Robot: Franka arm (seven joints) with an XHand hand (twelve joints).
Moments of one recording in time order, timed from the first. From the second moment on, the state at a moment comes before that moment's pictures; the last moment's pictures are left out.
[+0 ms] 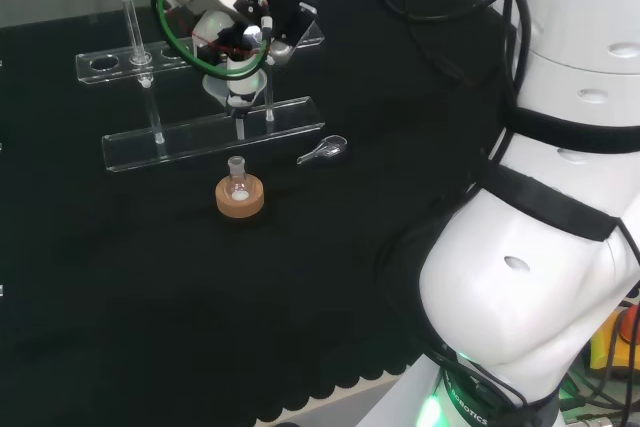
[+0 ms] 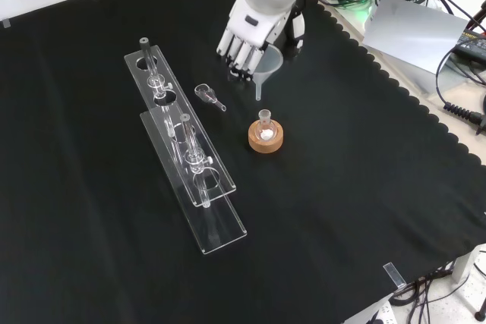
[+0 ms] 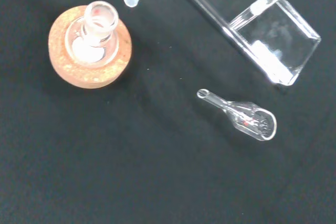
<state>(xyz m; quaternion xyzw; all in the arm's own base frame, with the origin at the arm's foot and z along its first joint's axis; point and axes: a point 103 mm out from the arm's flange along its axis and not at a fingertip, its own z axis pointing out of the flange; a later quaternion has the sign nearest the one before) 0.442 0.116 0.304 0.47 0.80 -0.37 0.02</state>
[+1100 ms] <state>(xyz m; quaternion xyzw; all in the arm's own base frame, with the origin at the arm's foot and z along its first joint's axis) 0.485 0.042 0.375 0.58 0.75 -0.32 0.01</state>
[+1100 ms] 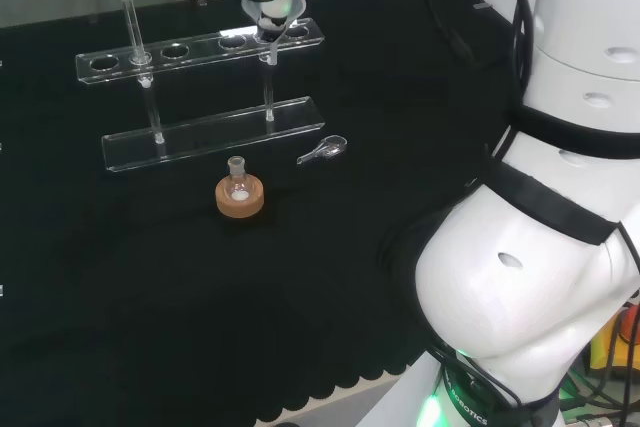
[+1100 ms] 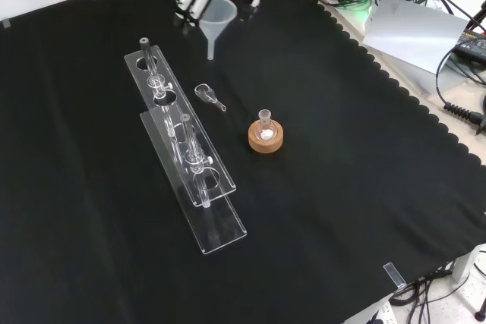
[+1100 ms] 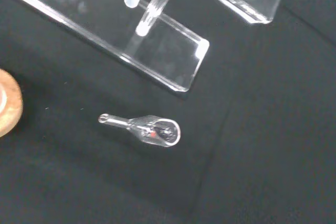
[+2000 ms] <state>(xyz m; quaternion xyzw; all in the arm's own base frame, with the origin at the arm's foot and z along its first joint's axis) 0.550 -0.029 0.384 0.64 0.71 -0.30 -0.01</state>
